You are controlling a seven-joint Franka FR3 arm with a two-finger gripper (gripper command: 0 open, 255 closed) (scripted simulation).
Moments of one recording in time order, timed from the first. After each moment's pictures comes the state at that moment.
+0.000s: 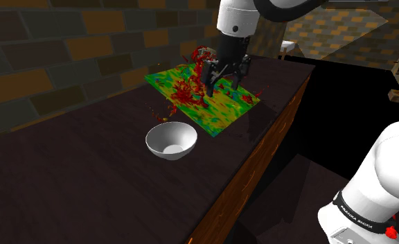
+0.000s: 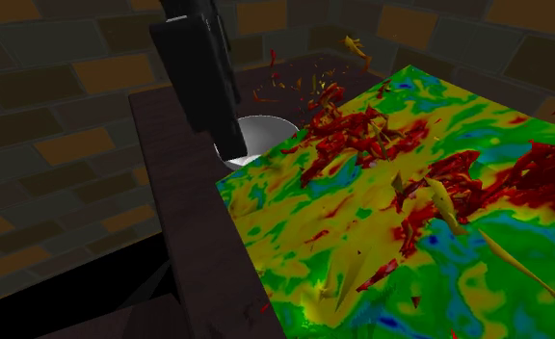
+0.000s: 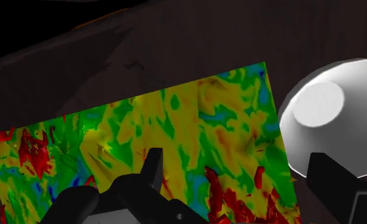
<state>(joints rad) 0.07 -0.44 0.34 -2.18 0.05 1.91 0.54</state>
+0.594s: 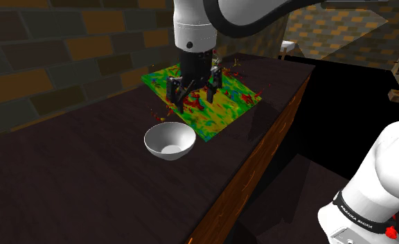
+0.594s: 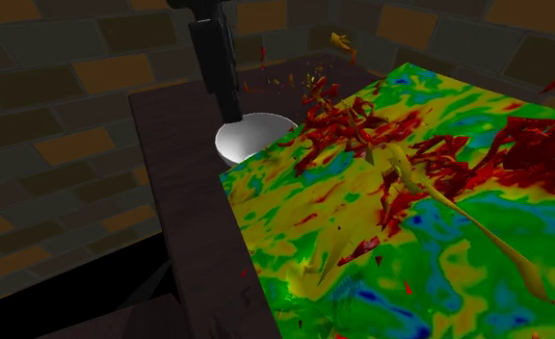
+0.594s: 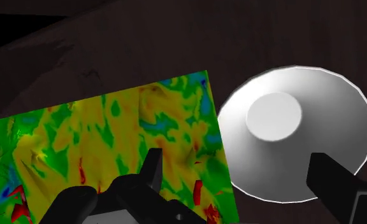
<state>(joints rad) 0.08 -0.17 0.51 -1.97 -0.05 1.85 0.79</state>
